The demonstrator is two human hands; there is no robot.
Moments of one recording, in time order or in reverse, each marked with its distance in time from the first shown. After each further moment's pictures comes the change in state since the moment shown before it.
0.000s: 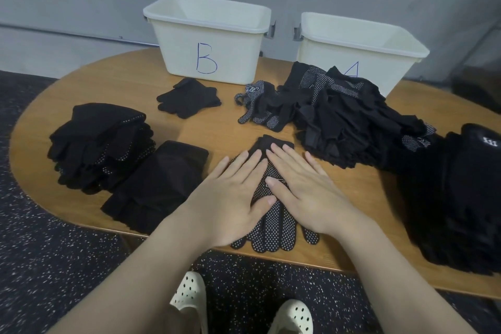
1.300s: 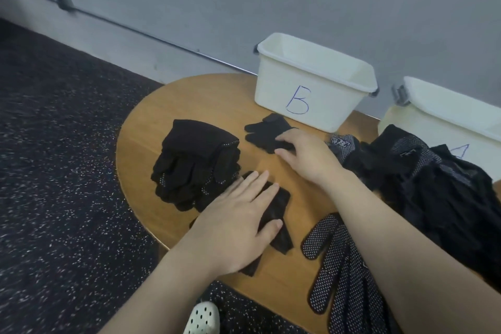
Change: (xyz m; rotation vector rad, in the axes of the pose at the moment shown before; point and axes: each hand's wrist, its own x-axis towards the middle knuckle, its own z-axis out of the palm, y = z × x) left_hand -0.050 -0.106 -0.017 -0.244 0.195 -0.244; right_hand 0.225 -0.081 -0.026 -0.009 0.188 -0.223
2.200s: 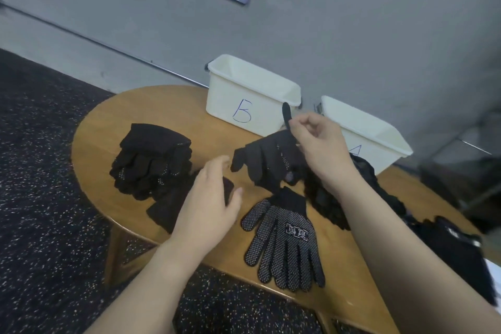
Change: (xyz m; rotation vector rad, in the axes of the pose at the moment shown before) left_hand -0.005 0.059 -0.001 -0.514 0.496 -0.137; right_hand -0.123 -0.055 -0.137 0.655 0.413 0.259
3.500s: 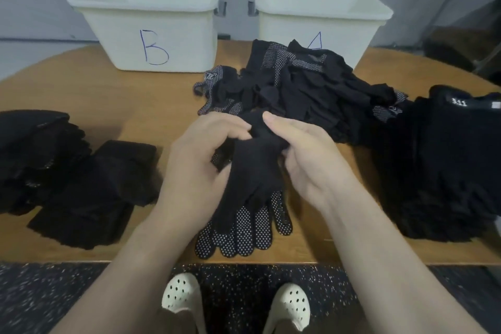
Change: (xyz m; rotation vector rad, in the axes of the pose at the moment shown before) left_hand 0.004 0.050 0.091 -0.137 -0.217 0.513; right_hand -0.090 0.132 -0.037 0.851 0.090 0.542
